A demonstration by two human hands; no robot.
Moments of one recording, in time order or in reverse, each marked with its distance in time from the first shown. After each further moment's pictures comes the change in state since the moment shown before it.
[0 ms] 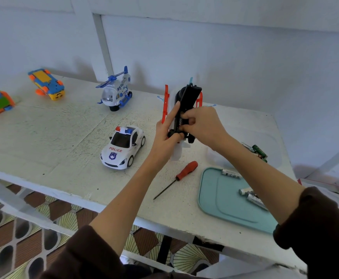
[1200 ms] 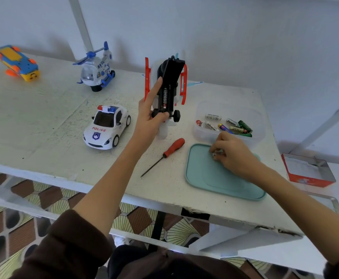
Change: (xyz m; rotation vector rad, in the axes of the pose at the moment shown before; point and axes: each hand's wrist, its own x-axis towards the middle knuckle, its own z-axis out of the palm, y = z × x) left_hand -0.011 -0.002 0.001 0.002 0.025 0.077; right_hand -0.127 0.089 0.002 -0.166 -0.185 0.079
